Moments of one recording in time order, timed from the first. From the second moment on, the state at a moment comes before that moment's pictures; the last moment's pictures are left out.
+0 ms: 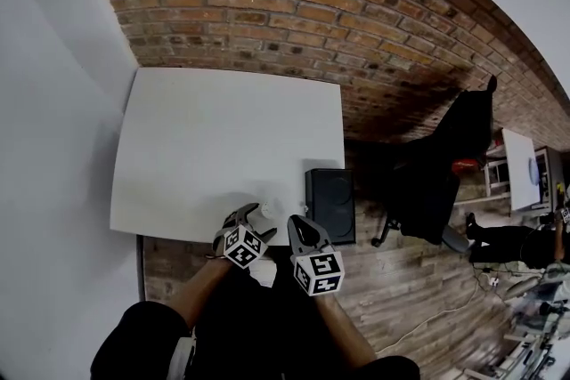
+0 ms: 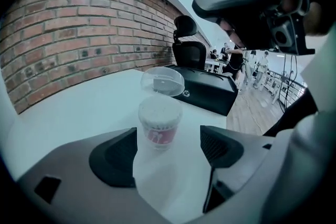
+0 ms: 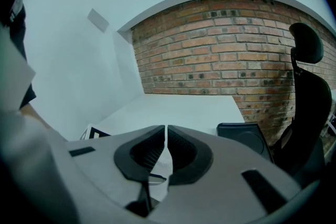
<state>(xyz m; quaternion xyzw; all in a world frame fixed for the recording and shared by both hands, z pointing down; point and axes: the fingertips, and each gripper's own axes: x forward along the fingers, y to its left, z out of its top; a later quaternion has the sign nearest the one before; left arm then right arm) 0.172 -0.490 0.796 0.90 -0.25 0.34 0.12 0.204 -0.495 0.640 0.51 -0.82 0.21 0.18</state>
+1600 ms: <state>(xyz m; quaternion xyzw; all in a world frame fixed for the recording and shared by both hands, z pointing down) 0.174 -0.505 0.807 0.90 -0.23 0.36 0.10 0.166 -0.502 0.710 0.37 -0.83 0.28 0.30</state>
